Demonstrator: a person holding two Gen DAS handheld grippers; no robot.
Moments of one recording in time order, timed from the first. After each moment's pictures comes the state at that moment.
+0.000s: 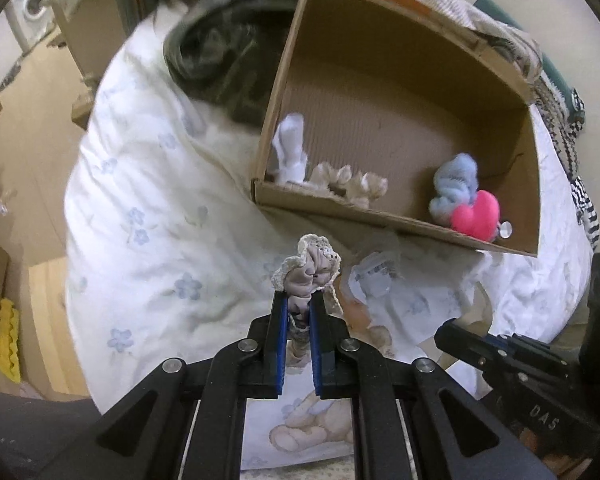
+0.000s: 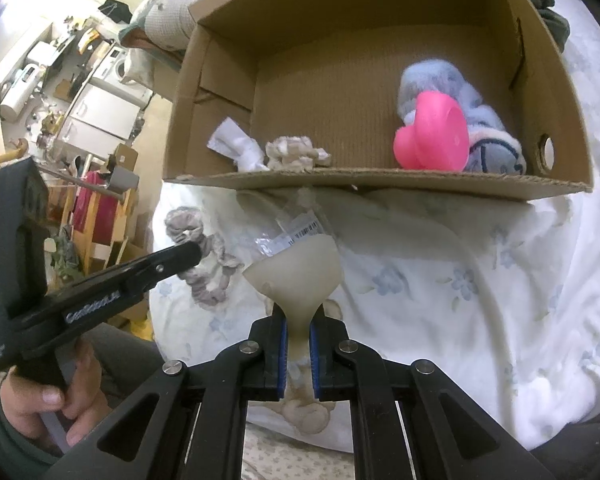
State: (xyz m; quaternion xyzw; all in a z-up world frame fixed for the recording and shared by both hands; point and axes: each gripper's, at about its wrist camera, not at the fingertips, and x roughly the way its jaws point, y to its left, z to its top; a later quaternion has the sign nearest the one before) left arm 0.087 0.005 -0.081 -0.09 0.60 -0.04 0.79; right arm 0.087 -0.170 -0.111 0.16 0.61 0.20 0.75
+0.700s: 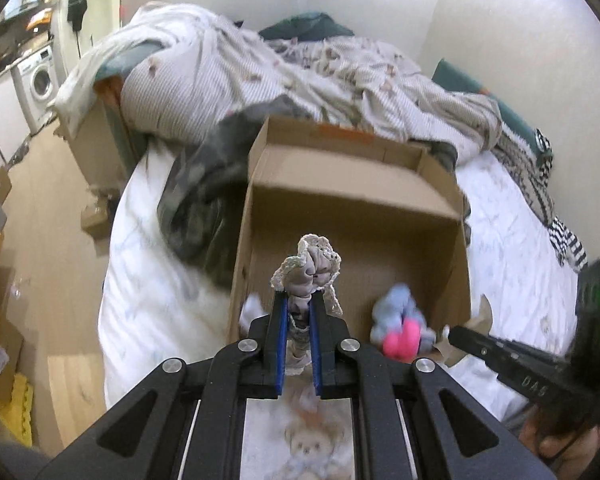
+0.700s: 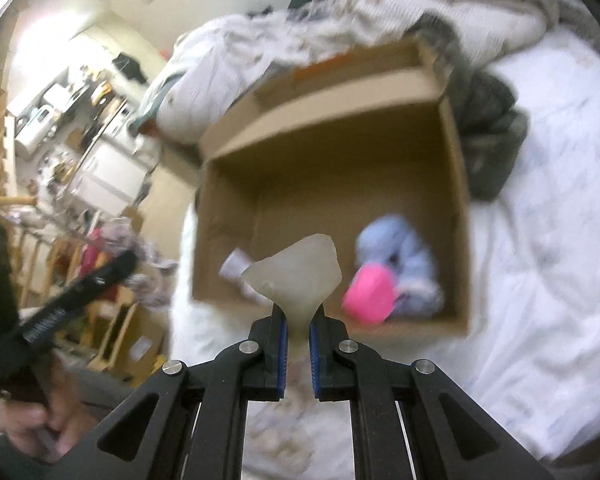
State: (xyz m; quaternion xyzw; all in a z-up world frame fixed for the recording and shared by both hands) left arm 0.138 -0.014 0.030 -0.05 0.45 -0.05 0.89; right arm 0.124 -0.235 -0.031 0.18 0.49 0.17 0.83
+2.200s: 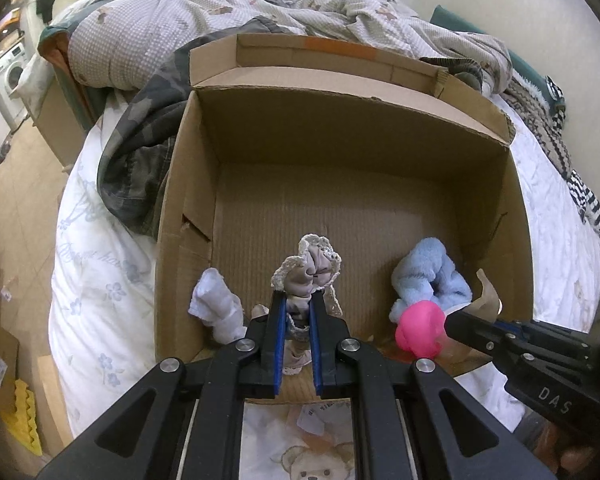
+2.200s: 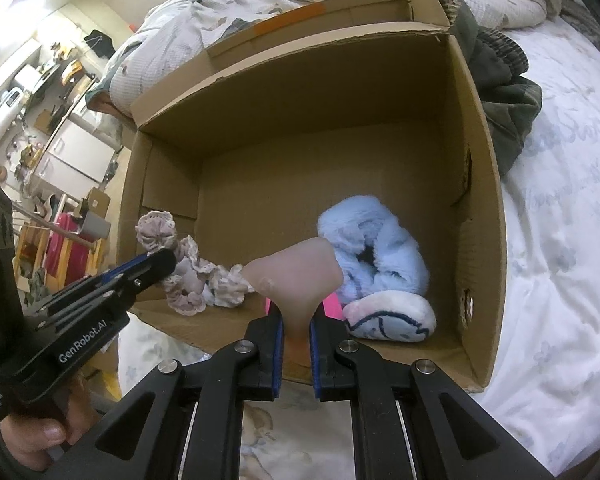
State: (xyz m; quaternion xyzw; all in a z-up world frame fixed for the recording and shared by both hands) left arm 0.176 -0.042 -0.075 -0.02 0.52 -0.07 0.85; right arm 0.161 -0.215 -0.091 0.15 0.55 0.14 0.81
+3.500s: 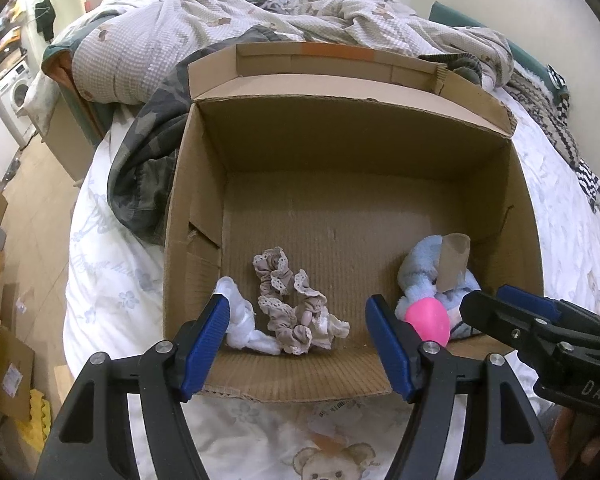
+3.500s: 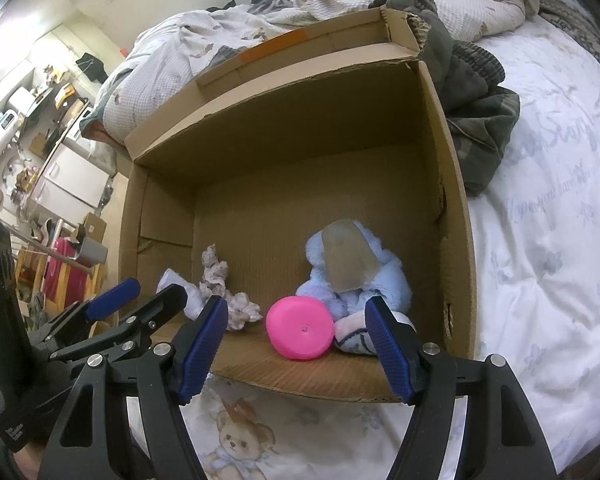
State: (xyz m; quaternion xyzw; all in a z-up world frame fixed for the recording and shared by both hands) left arm 0.175 -0.046 -0.073 0.01 0.51 -0.06 0.86; right arm 0.159 -0.228 -0.081 0.17 0.52 0.12 0.83
